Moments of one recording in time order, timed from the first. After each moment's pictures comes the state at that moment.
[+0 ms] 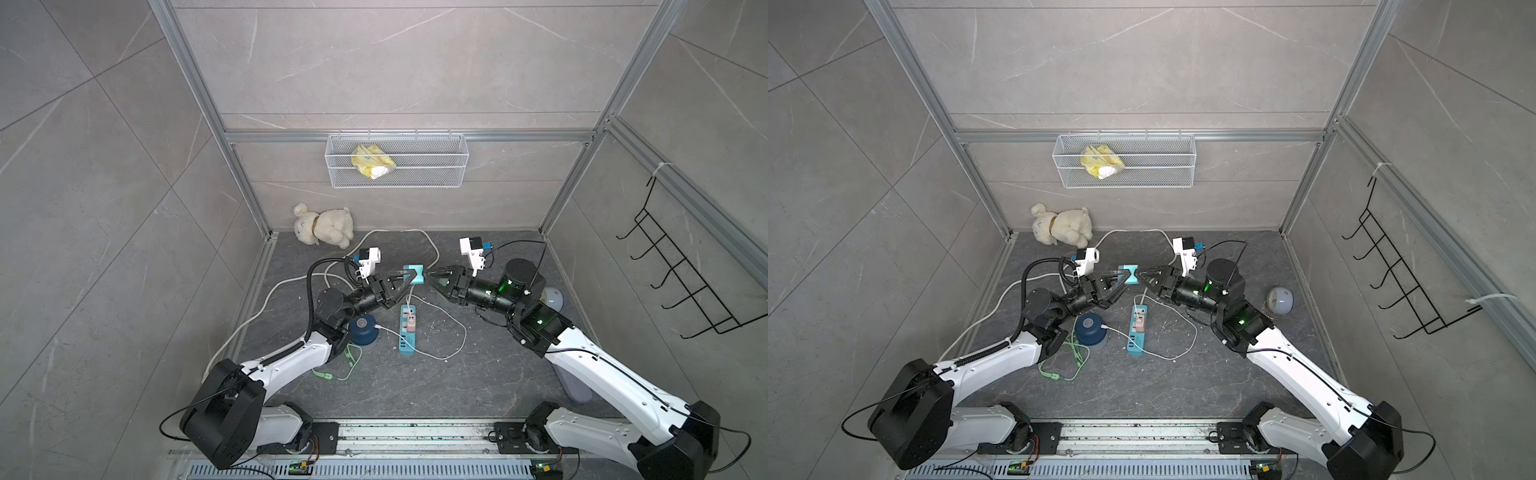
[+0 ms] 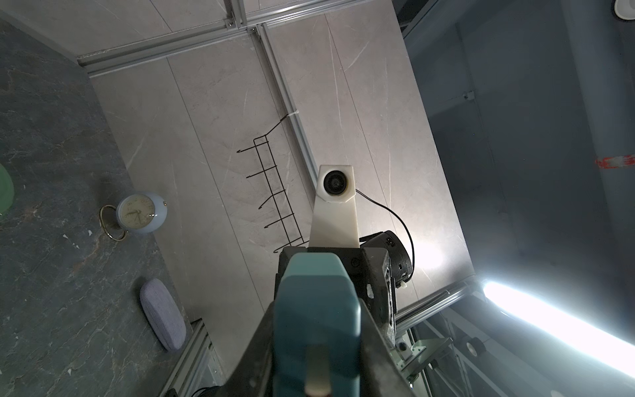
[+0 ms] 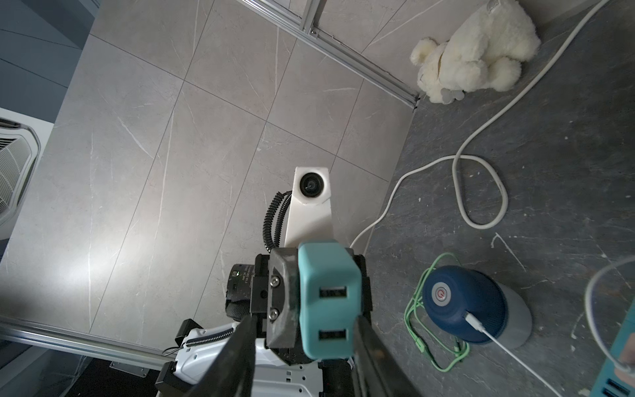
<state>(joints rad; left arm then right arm) -0.63 1.30 0.66 1.06 0.61 -1.51 0.62 1.12 0.97 0.10 -0.52 1.08</state>
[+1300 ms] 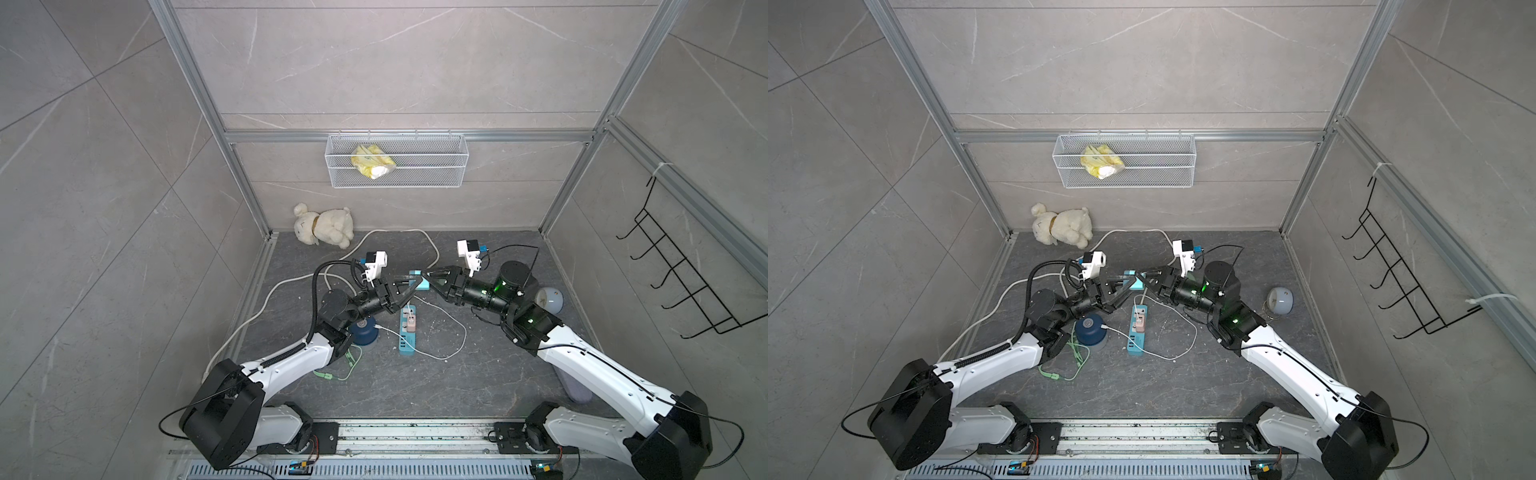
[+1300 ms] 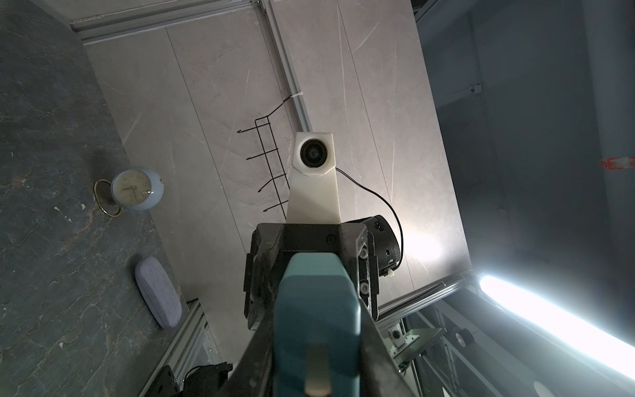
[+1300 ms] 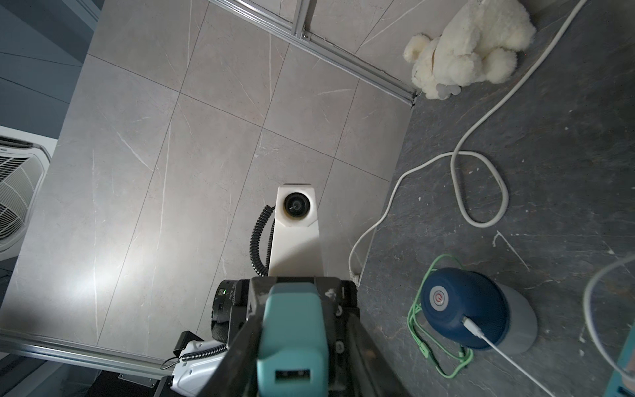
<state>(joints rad) -0.66 1.30 0.66 1.02 0.61 -1.52 0.59 1.15 0.92 0.20 -0.54 1.13</state>
